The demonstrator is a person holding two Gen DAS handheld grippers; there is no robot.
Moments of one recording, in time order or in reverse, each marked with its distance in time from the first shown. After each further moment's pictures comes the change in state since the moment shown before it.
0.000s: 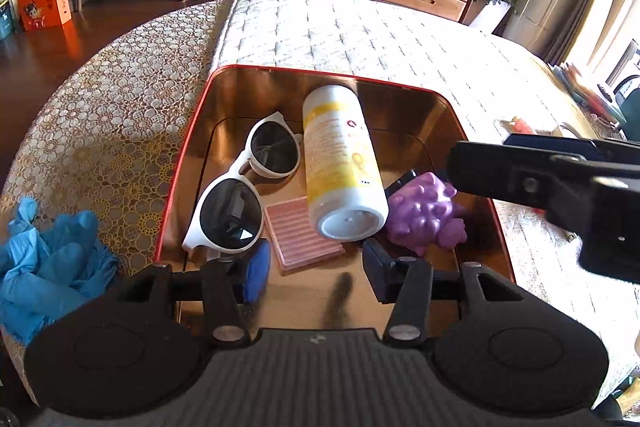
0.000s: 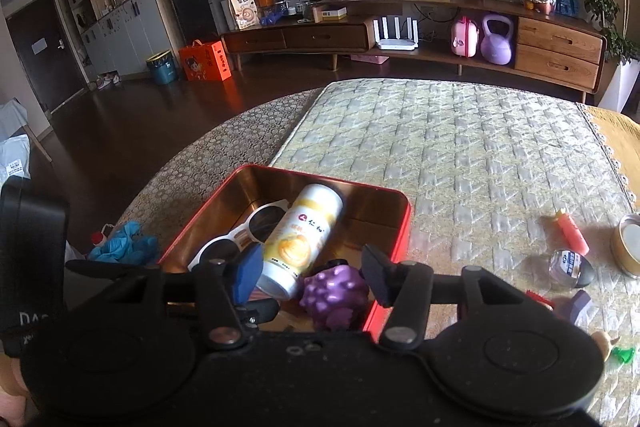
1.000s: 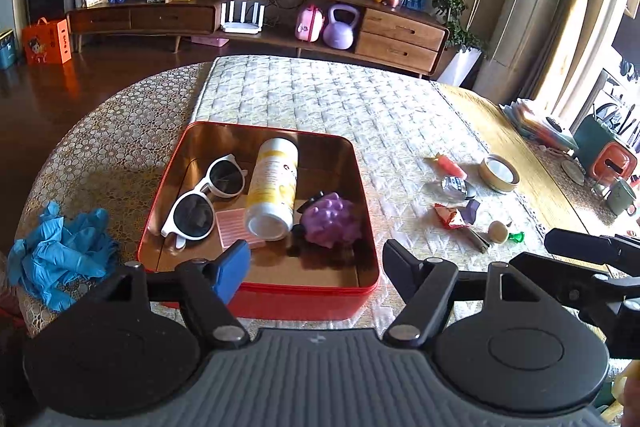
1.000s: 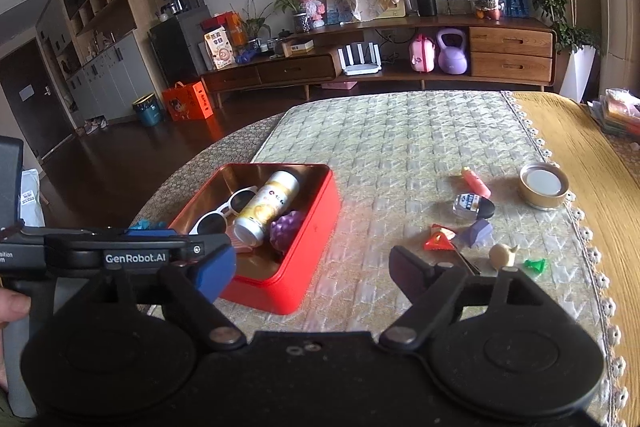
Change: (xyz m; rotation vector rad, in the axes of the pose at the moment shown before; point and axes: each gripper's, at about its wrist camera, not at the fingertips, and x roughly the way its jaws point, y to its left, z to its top) left arm -0.094 -0.058 -0.029 0.000 -0.170 -0.042; right arm -0.114 -0.040 -0.063 0.097 -0.110 -0.045
